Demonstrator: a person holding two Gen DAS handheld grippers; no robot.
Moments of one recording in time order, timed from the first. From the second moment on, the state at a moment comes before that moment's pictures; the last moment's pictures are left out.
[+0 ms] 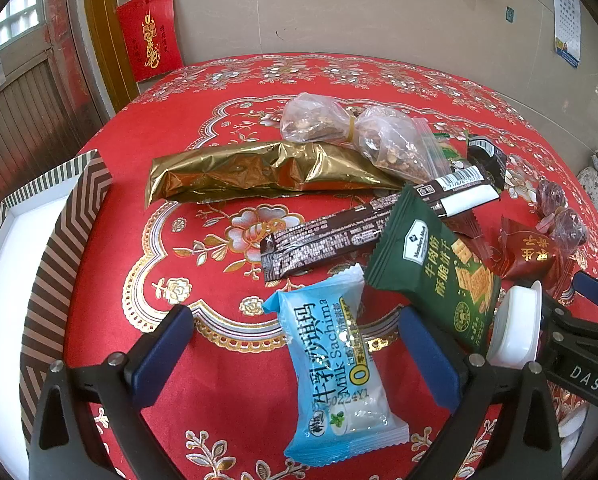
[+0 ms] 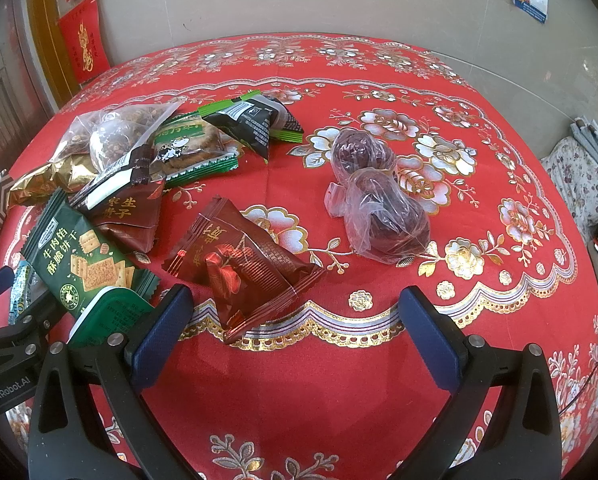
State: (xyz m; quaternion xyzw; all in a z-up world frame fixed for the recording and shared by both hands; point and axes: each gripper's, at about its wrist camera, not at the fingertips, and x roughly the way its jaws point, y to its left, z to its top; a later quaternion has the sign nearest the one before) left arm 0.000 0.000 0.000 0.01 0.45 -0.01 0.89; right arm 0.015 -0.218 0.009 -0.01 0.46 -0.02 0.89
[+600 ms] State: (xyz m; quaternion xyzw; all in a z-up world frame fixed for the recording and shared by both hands) left arm 0.000 0.000 0.000 0.02 0.45 -0.01 0.89; right arm 0.016 -0.218 0.010 -0.01 0.47 -0.01 0.88
